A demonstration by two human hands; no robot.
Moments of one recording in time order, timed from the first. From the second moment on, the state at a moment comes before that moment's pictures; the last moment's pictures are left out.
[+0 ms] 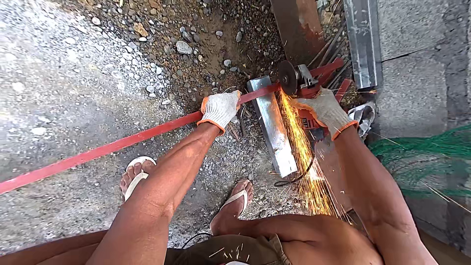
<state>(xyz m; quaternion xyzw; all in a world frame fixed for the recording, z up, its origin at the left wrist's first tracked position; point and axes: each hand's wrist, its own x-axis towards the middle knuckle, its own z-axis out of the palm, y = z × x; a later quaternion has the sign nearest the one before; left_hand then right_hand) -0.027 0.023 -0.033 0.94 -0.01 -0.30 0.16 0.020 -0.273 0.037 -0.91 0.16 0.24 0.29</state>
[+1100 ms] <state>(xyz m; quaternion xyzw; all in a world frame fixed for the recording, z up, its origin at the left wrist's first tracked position) -0.028 0.023 -0.034 0.94 -0.02 -0.30 0.17 0.011 -0.279 0.037 -0.91 0.17 0.25 0.27</state>
